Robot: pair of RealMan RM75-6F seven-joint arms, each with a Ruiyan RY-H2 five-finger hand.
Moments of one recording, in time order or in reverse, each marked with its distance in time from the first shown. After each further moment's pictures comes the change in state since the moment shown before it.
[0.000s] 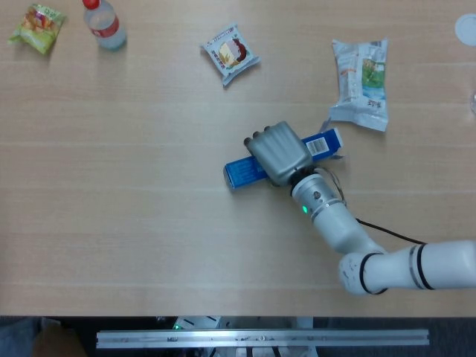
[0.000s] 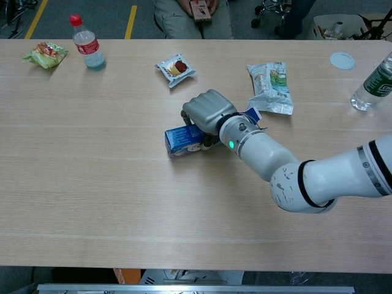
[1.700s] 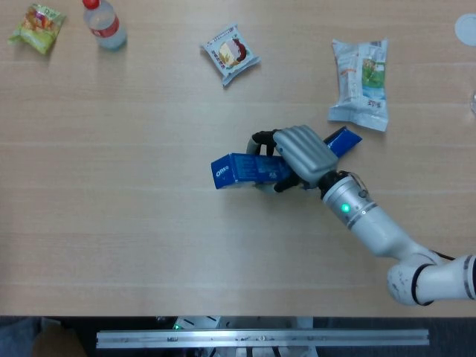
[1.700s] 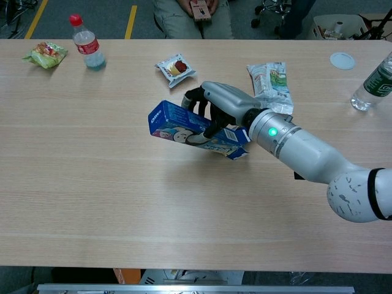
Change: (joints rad) left arm -0.005 0.011 0.004 -0.024 0.014 -0.003 0.026; right arm -0.238 0.151 0.042 -0.113 -0.438 -0.091 0.807
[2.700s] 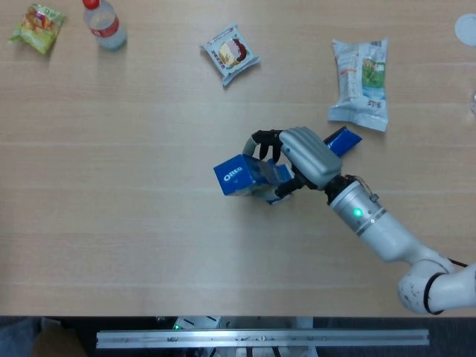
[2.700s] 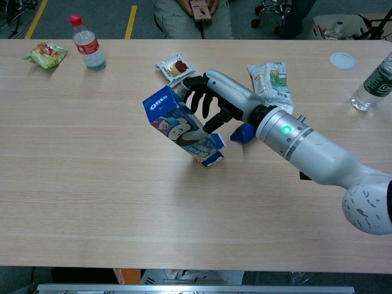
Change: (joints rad) left arm 0.000 0.000 0.002 -0.001 0.004 0.000 0.001; right arm -0.062 0.025 -0.003 -0.020 -0.202 0.052 0.294
